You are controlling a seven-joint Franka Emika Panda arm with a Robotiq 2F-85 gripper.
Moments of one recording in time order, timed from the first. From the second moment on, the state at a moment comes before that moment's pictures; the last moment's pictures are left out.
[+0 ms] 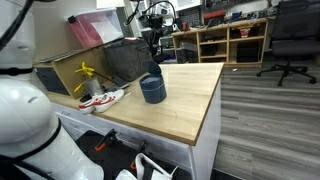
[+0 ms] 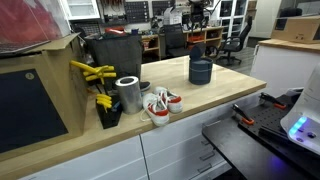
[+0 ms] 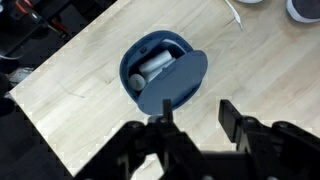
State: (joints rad) arm -0.02 0.47 -0.05 -1.39 0.22 1.52 0.62
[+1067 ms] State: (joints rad) arm 0.00 0.41 -0.05 -1.52 0.26 1.65 0.69
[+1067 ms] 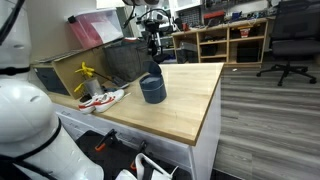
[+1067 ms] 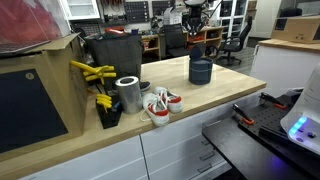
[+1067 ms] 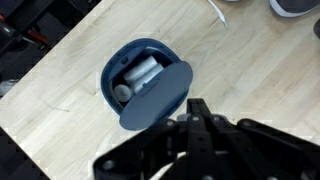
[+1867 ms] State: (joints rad) arm 0.03 0.41 -0.05 -1.55 0.09 1.62 0.69
